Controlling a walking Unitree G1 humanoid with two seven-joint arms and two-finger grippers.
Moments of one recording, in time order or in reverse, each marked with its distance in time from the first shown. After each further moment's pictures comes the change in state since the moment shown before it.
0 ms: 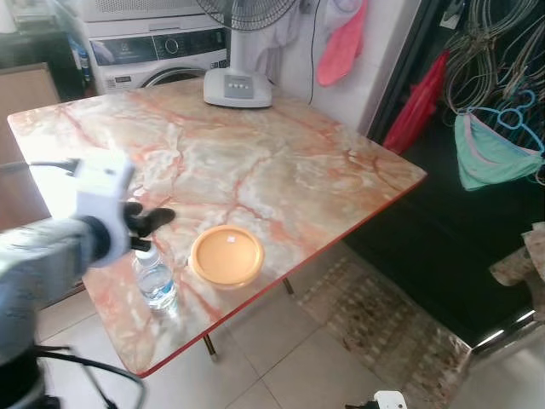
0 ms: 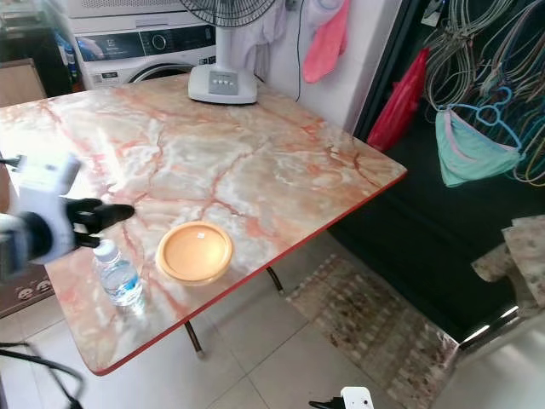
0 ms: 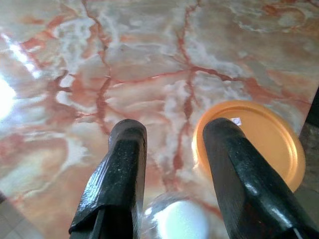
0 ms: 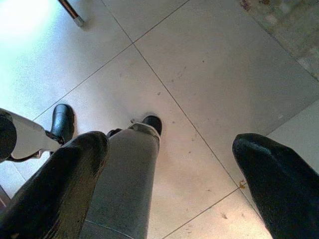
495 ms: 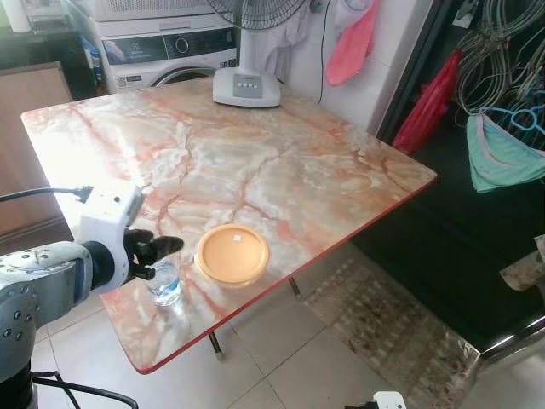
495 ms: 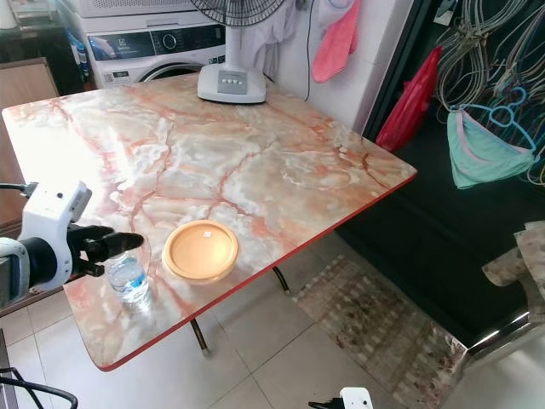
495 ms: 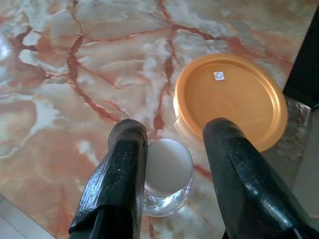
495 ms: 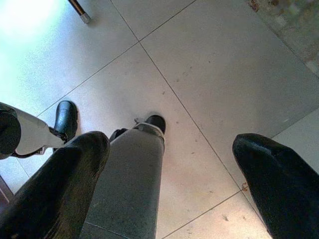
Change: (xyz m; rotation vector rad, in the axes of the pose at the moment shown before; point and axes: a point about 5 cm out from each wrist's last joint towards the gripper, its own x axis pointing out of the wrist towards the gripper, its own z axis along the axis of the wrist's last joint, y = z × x) left arm 0.000 -0.008 -0.025 -0.011 0.096 -0.106; right arm 0.000 0.001 0.000 -0.005 0.003 0.006
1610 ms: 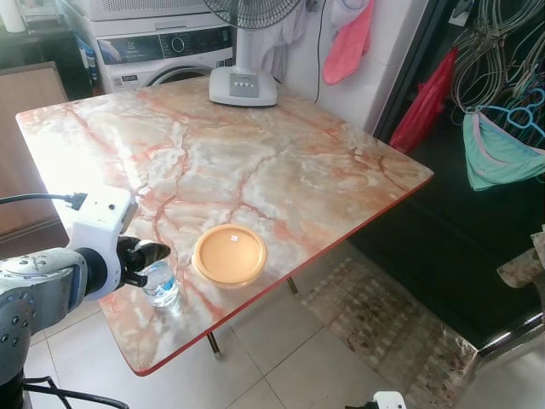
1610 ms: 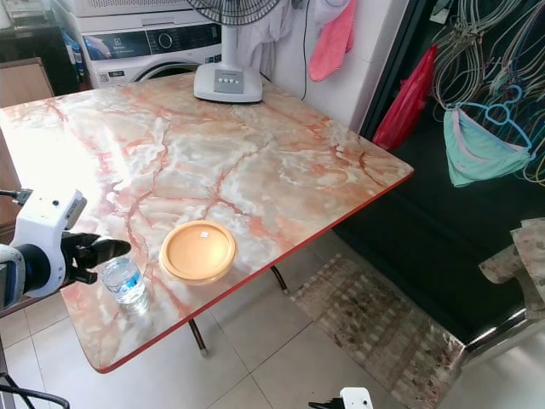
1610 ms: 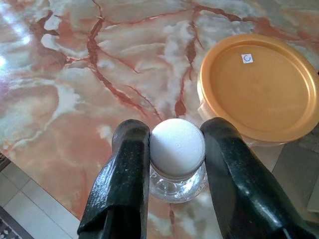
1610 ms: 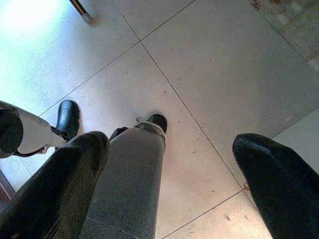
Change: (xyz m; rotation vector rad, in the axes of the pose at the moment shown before) left arm -0.002 0.007 -0.008 0.022 0.049 0.086; right arm 0.000 -0.001 0.000 -0.001 0.000 0.014
